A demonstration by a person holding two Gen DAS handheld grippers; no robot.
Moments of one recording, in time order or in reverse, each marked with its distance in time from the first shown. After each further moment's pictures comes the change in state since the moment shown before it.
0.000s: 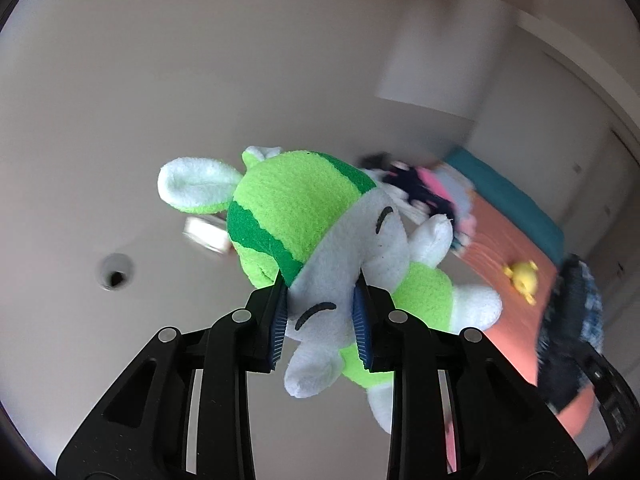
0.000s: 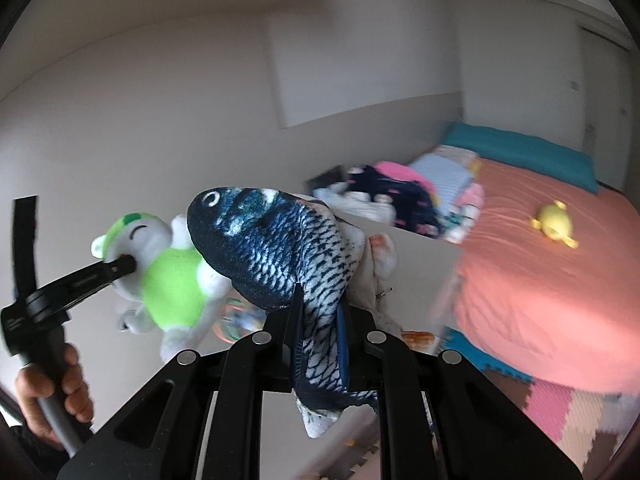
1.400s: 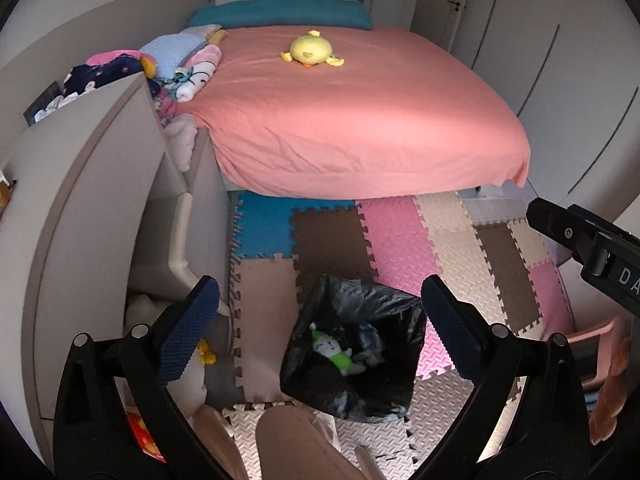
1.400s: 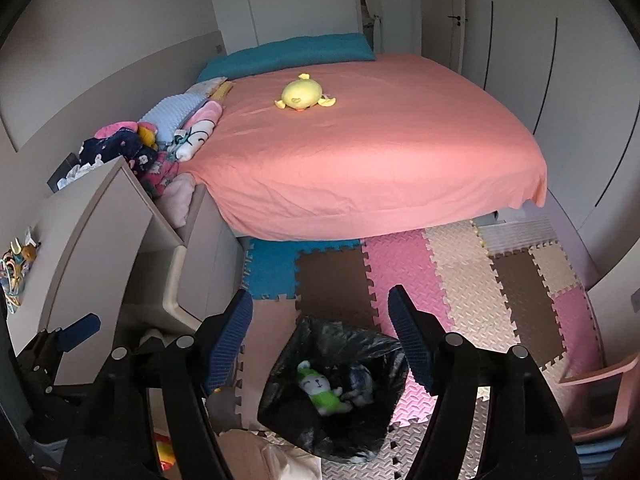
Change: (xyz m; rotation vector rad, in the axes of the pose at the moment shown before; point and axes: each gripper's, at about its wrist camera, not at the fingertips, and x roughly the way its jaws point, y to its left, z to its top) left arm 0.046 -0.332 -0.319 0.743 0.408 -0.431; right arm -0.110 -0.299 -0.216 0.477 0.178 -0.592
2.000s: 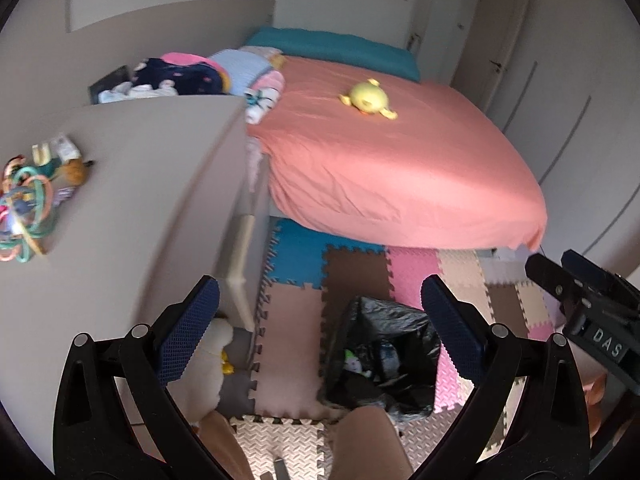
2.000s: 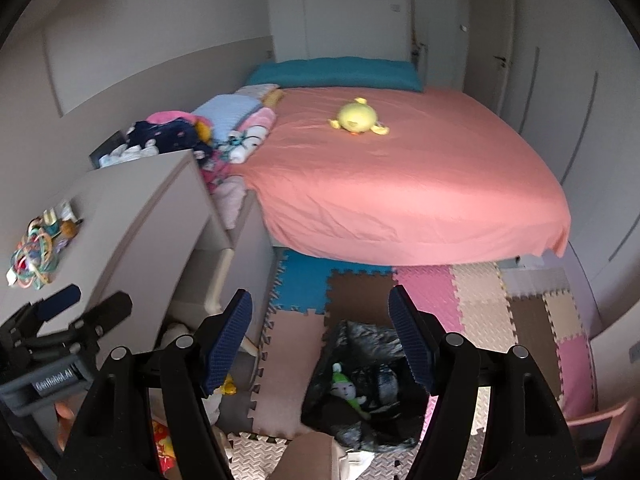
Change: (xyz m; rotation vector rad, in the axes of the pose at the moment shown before) left arm -0.078 0.109 0.004 -0.182 -0.138 0.056; right arm -0.040 0.107 0.009 -0.169 -0.062 0.066
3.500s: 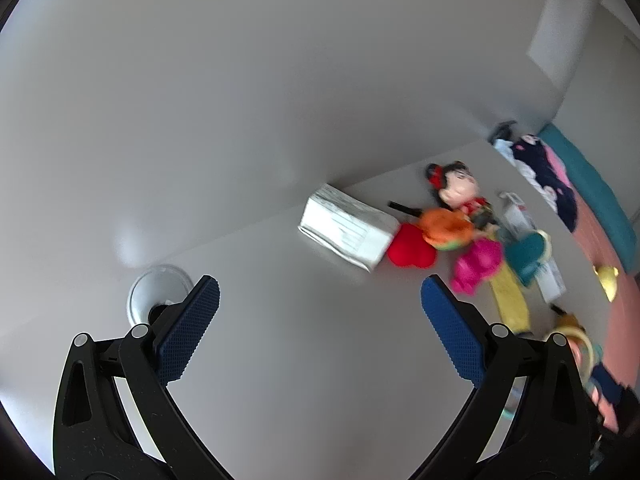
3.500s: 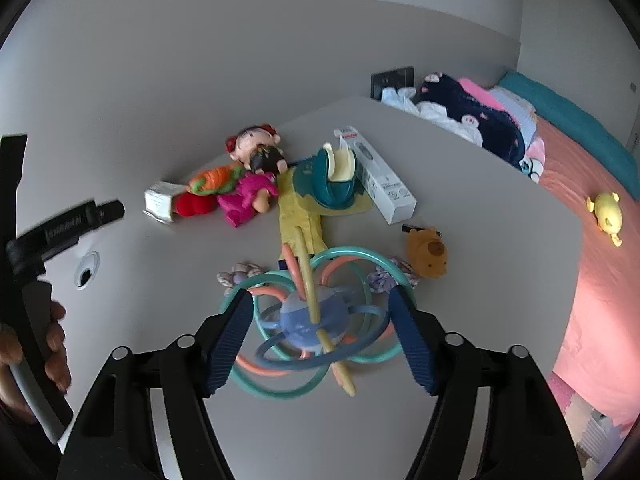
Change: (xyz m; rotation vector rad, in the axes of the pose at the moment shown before) left arm -0.114 0.481 -0.010 -0.721 -0.063 0.616; right arm 0.071 0.460 0.030 -0.534 0.153 0.494
